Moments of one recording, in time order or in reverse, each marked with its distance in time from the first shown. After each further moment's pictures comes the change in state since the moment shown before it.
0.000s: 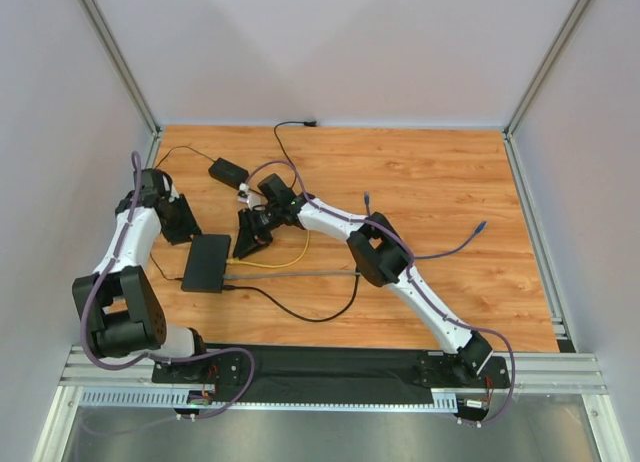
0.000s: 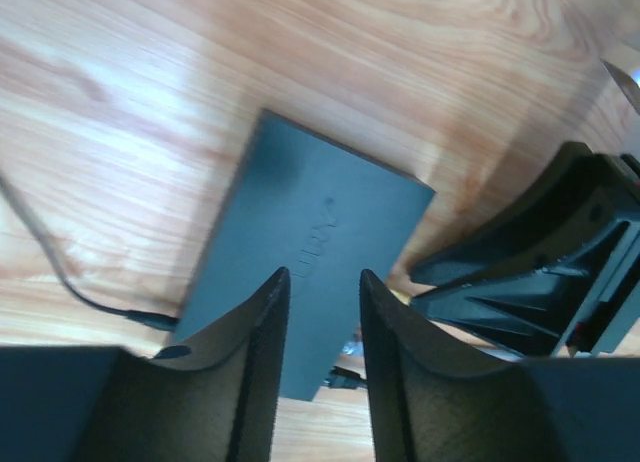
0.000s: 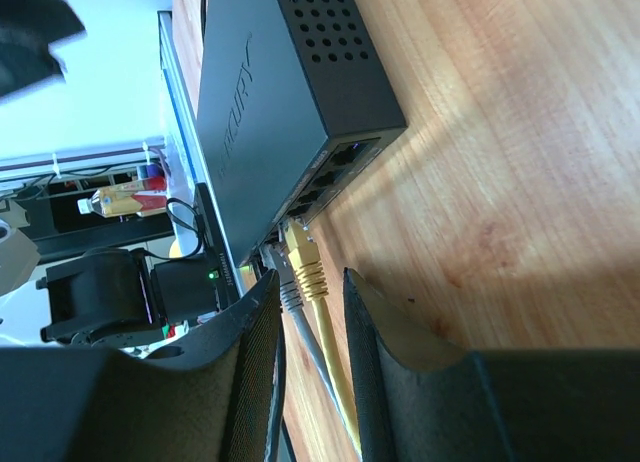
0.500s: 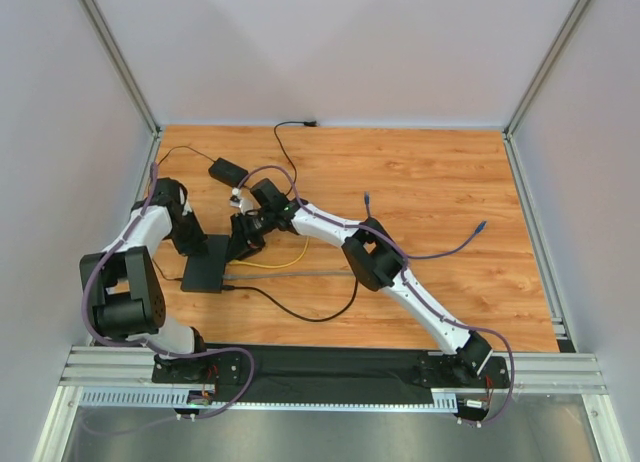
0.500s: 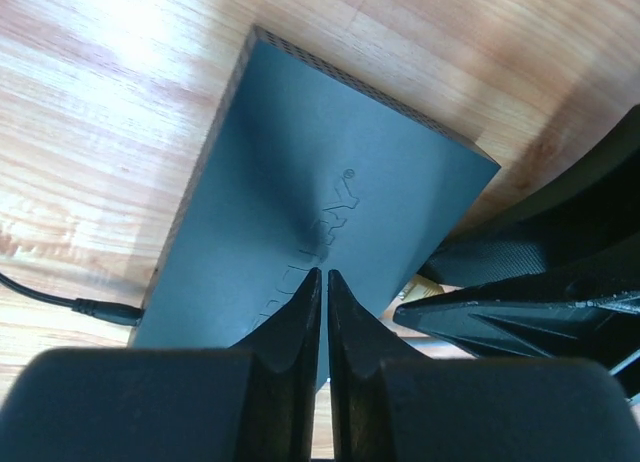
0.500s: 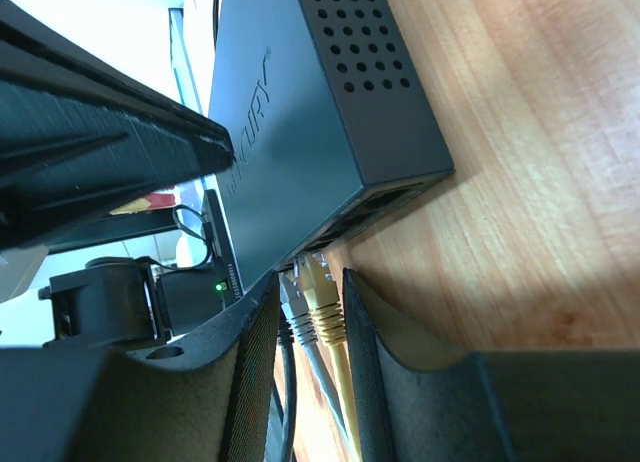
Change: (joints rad) left arm -0.072 0.100 -0.058 -0.021 -0.018 -0.052; right arm 0.035 0.053 0.066 0.029 -0.002 0.046
